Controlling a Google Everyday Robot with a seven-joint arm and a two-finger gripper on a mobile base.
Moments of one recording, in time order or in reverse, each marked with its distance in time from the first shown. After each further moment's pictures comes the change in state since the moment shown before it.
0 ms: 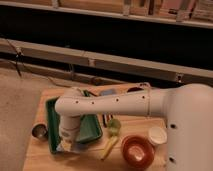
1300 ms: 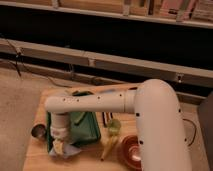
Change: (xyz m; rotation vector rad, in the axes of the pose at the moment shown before) arm 0.041 0.006 0.043 0.122 -0.116 -0.035
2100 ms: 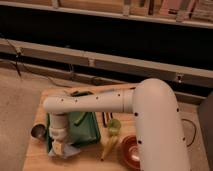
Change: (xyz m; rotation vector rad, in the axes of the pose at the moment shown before) arm 0.003 -0.008 0.001 -0.034 -0.018 -0.007
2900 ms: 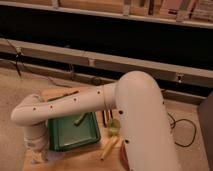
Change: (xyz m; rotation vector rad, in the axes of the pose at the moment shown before) arm 0.053 -0.061 0.003 -0.078 -0.032 -0.094
